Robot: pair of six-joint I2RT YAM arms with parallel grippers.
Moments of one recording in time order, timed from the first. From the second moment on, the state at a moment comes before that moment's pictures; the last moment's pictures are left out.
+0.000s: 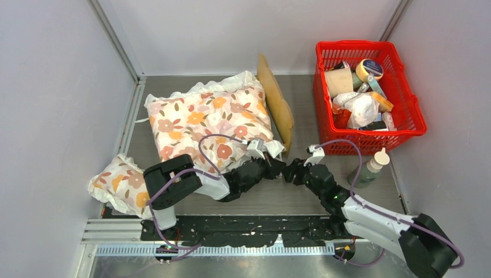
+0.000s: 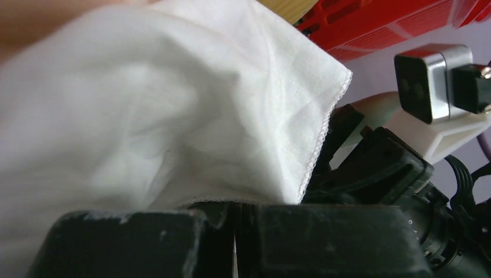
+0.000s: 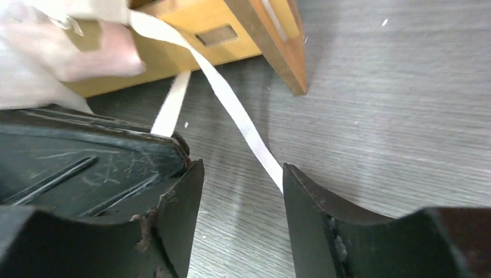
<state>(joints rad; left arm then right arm) -1.14 1.81 0.68 0.95 -0.31 -0.85 0.67 0.91 0.08 0.41 0.16 0.56</state>
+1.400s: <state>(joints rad) -1.14 1.80 0.63 1.03 -0.26 -0.99 0.67 0.77 0.04 0.39 -0.07 0.44</state>
